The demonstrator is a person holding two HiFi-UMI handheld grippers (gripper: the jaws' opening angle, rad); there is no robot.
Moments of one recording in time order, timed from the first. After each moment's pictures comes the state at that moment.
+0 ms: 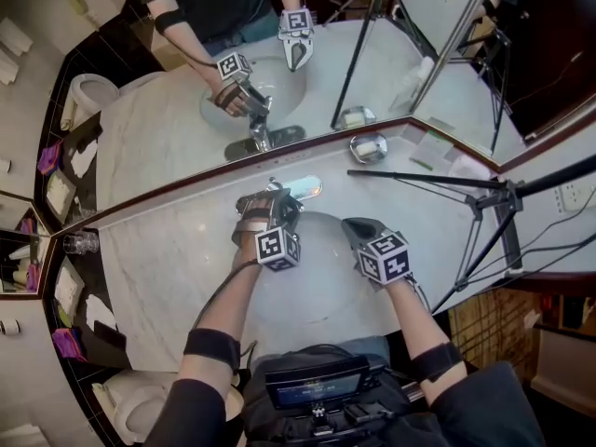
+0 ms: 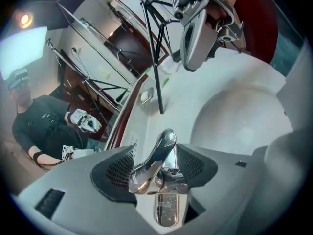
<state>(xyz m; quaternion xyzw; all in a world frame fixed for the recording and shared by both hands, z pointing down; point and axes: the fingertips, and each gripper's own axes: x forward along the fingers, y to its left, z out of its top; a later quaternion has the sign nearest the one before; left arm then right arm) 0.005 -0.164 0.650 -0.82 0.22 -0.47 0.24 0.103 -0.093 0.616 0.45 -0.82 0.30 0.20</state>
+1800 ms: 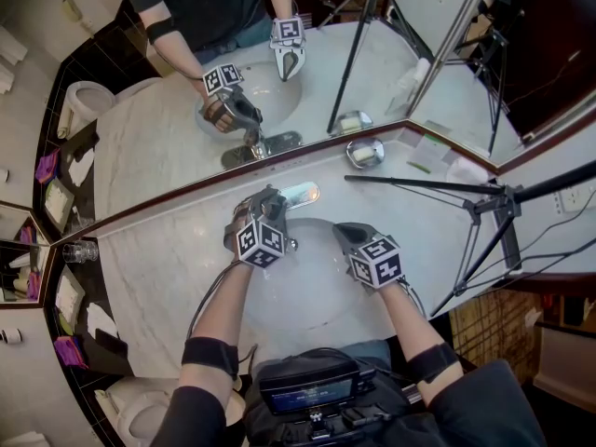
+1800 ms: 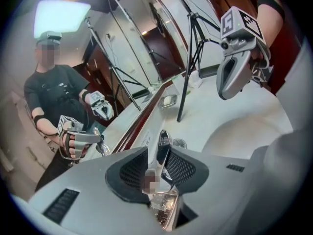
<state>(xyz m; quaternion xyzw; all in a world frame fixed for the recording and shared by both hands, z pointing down) -0.011 -0.198 0.630 -0.87 0.28 -0.40 0.11 0.090 -0.101 0.622 0.44 -0.82 0.31 0.19</state>
